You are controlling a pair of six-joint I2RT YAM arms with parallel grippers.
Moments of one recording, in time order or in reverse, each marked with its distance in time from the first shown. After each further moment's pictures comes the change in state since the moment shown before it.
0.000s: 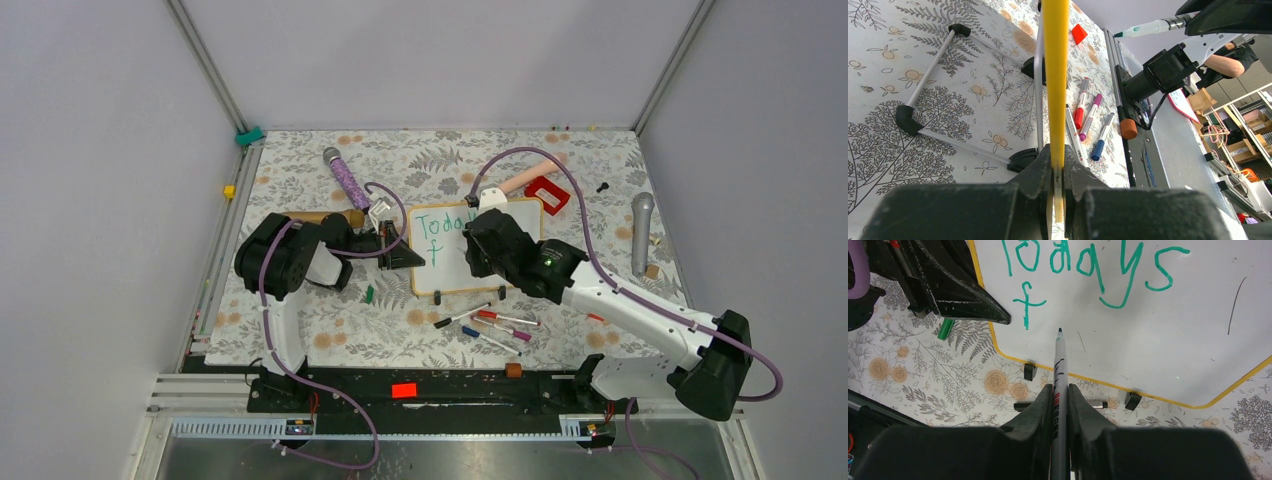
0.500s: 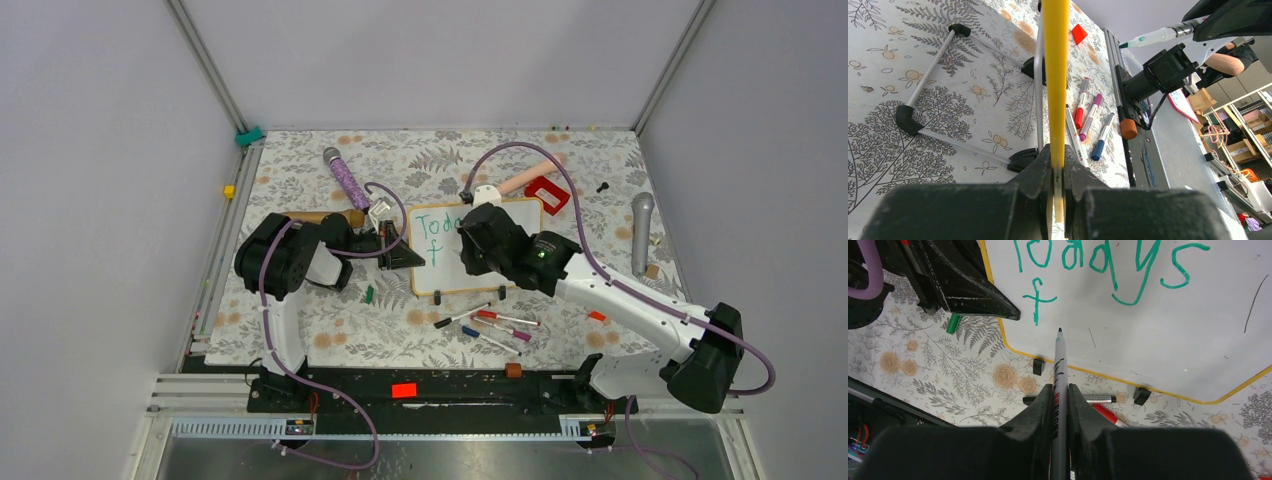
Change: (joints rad) left arm 0.000 0.000 0.000 0.000 0.000 0.000; right arm 0.000 0.055 0.073 -0.062 -0.037 0.017
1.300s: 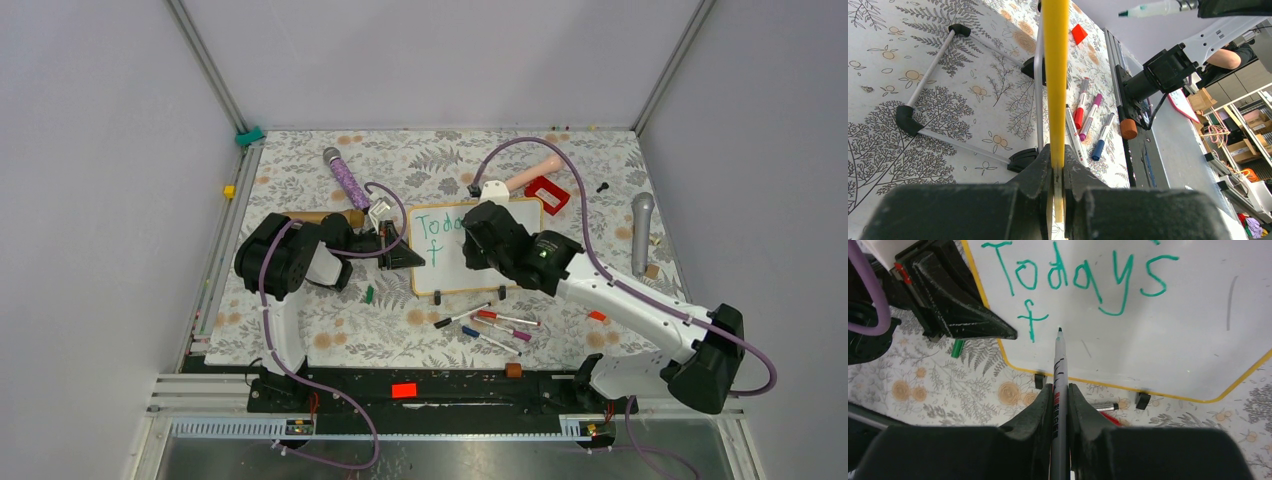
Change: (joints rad) left arm 0.000 0.000 0.000 0.000 0.000 0.001; right arm 0.001 -0.007 0.009 0.013 0.093 0.090
